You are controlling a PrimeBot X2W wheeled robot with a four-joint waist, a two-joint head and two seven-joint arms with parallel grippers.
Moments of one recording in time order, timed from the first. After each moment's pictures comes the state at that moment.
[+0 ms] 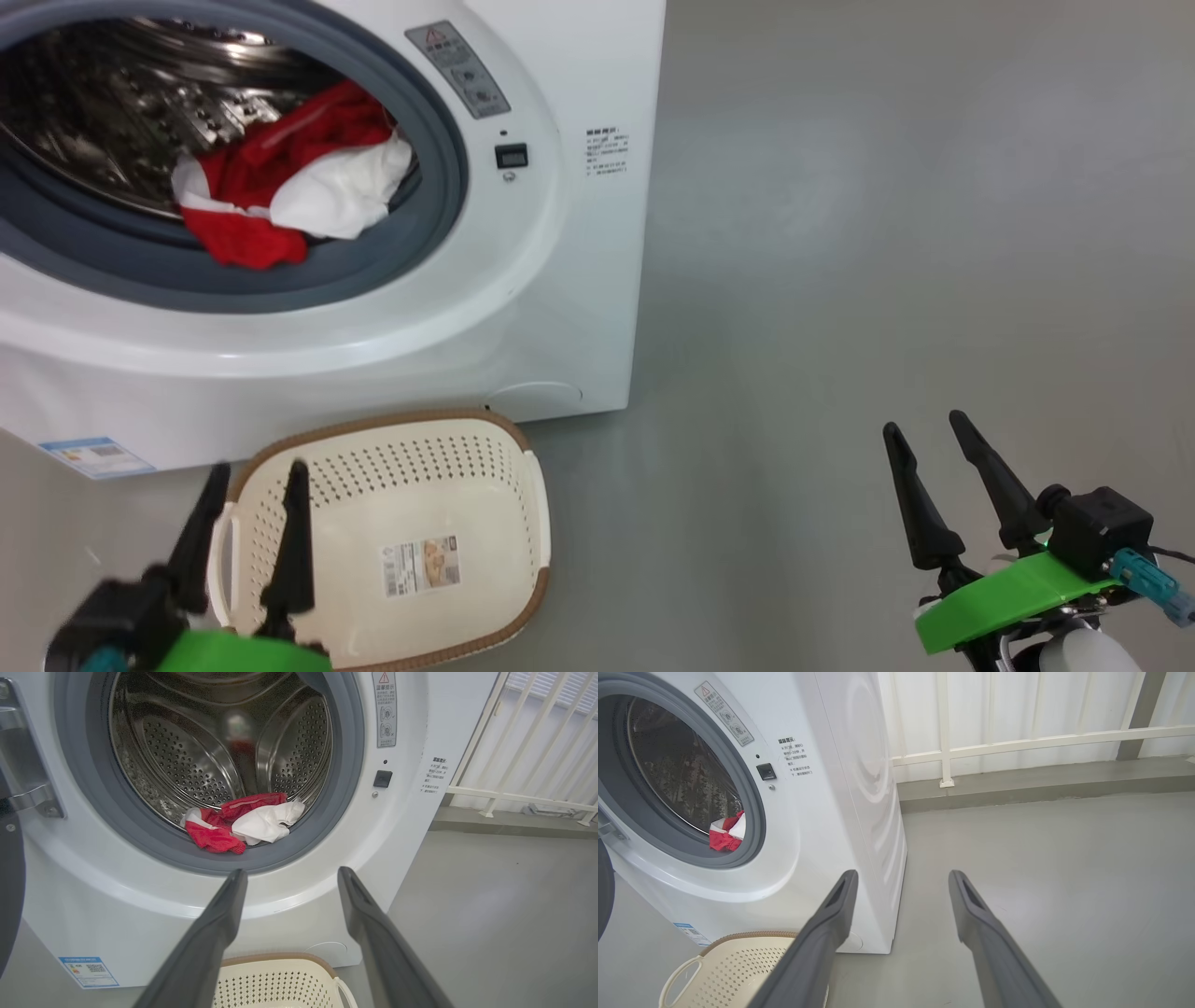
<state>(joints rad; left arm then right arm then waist) -0.04 0.07 0.09 0.18 -0.26 -0.13 -0.26 -0.06 -0.13 0.08 0.24 0.40 0.12 -0.25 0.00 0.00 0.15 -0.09</state>
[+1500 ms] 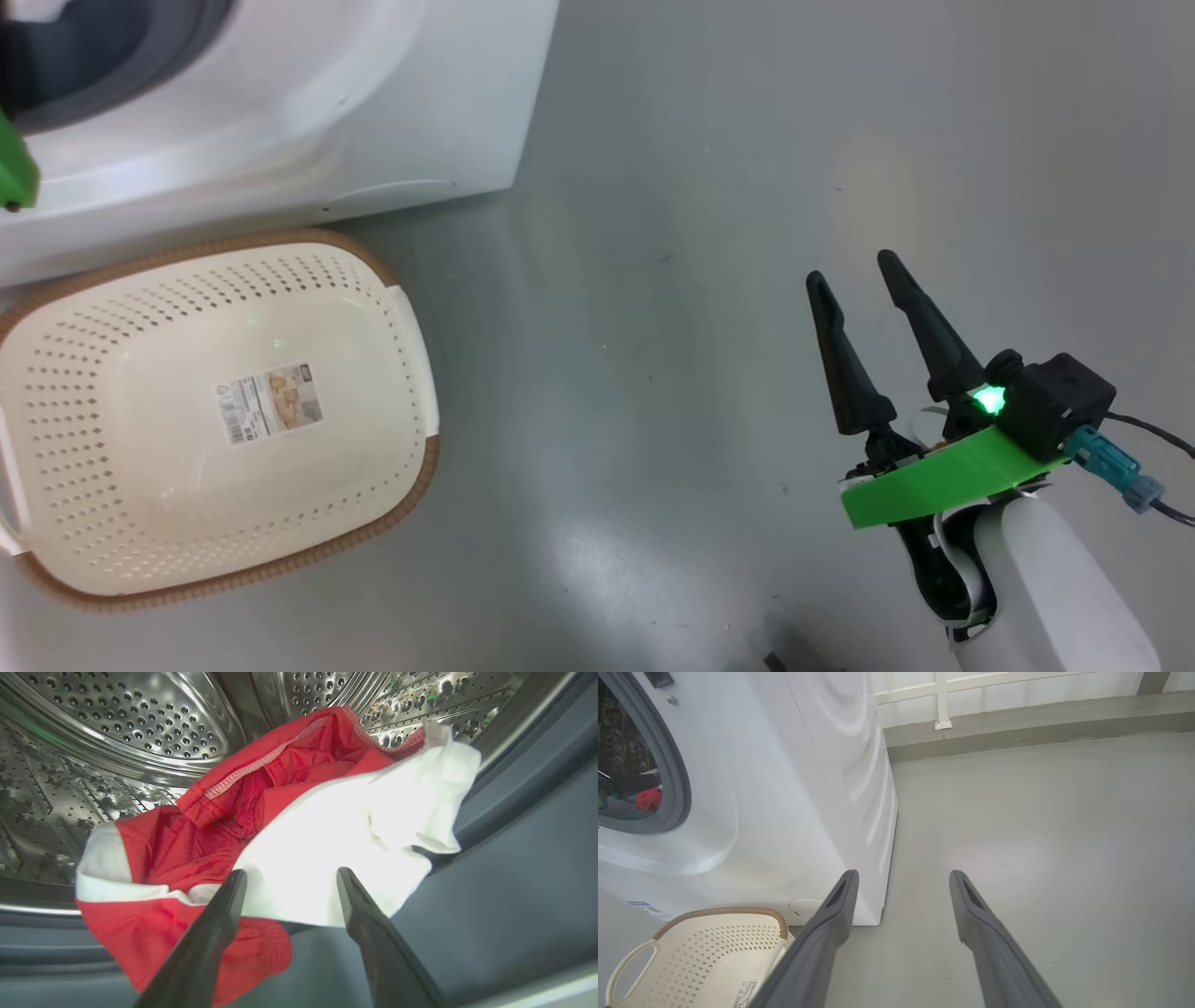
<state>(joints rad) -1.27 0.43 -0.38 1.12 -0.47 -0.13 -0.17 -0.31 -0.06 0.16 0.19 0.40 0.12 -0.26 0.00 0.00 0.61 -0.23</state>
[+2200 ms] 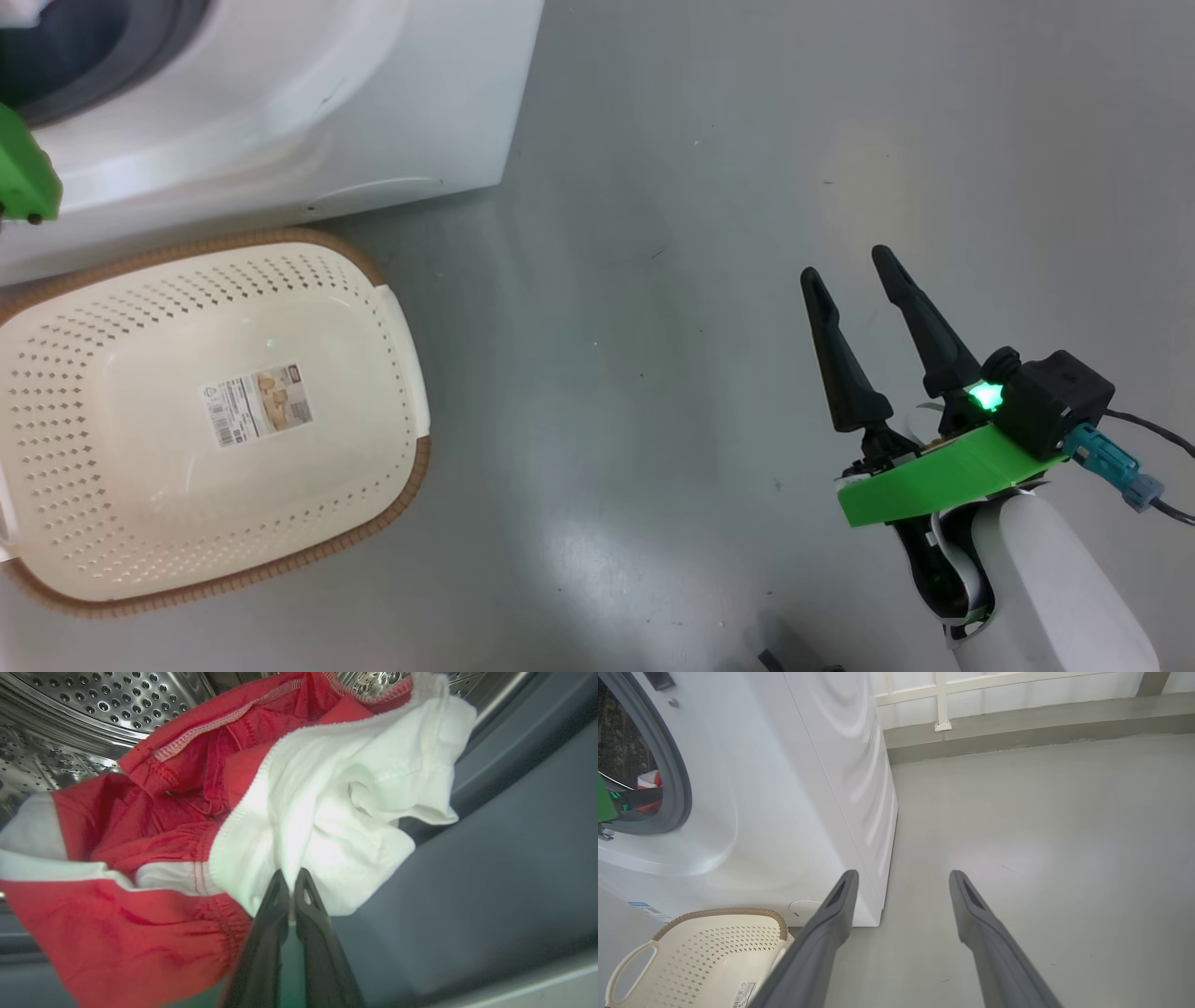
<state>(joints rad) -1.30 0.44 -0.52 1.17 -0.60 -0.13 -0.18 -0.32 -0.05 0.17 0.18 0.40 0.12 -0.26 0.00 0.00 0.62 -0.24</state>
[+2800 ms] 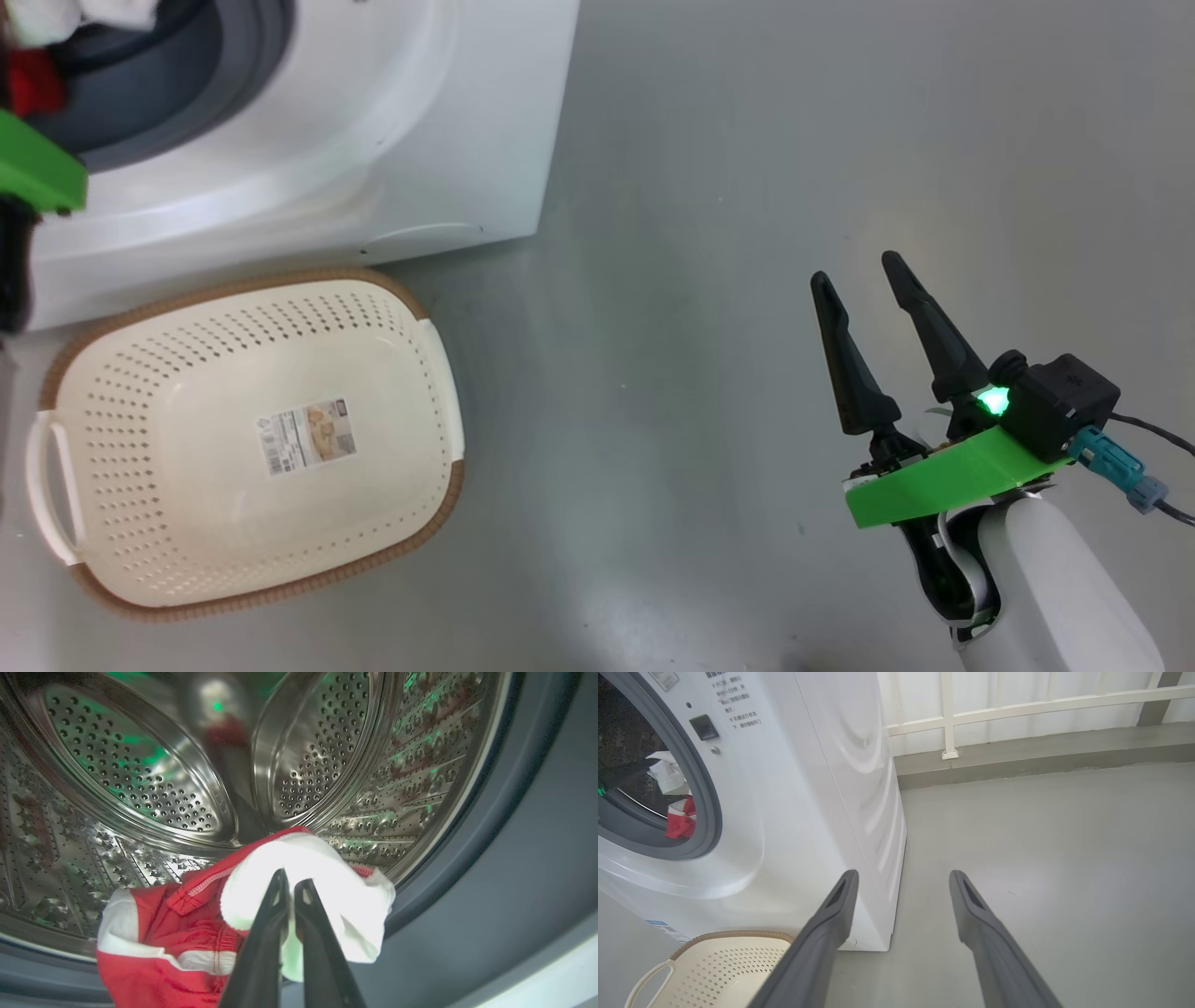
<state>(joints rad) -1.17 0.42 -0.36 0.95 -0.67 -0.12 -0.25 -0.31 -0.06 0.16 0.19 0.40 0.12 -0.26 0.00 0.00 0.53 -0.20</state>
